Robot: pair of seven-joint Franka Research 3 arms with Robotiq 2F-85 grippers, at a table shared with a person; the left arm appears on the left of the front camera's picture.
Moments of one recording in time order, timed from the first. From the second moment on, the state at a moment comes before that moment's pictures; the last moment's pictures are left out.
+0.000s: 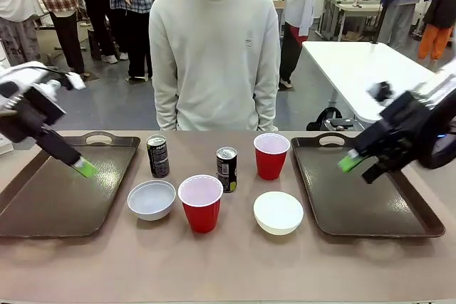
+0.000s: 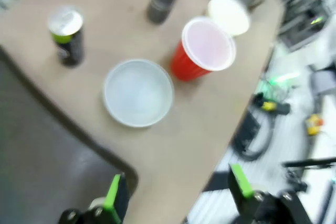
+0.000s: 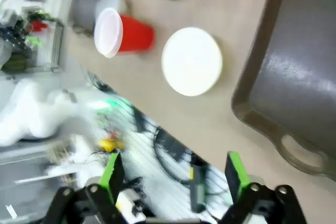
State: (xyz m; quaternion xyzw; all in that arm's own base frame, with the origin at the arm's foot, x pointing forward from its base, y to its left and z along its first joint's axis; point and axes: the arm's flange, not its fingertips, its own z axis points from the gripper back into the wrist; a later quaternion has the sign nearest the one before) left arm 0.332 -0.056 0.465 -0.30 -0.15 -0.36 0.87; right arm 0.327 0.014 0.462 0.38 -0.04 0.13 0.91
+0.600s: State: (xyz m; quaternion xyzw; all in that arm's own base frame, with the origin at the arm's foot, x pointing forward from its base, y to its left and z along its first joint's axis) left arm 0.343 0.110 0.448 -0.47 -0.13 -0.14 0.86; right arm 0.305 -0.097 0.452 0.48 -0.08 0.02 0.87
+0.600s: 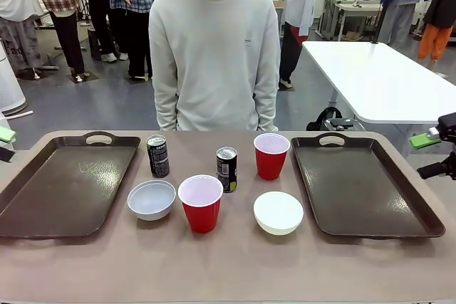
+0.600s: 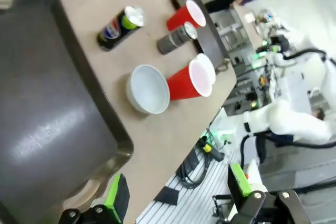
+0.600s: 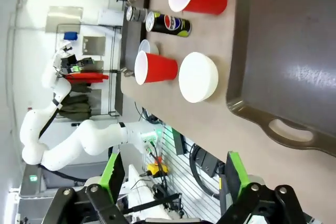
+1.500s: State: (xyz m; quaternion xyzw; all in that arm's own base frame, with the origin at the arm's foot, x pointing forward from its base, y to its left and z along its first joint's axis) left arm 0.349 0.124 0.441 -0.46 -0.12 -0.12 0.87; right arm 0.295 -0.111 0.471 0.47 -0.12 0.02 0.87
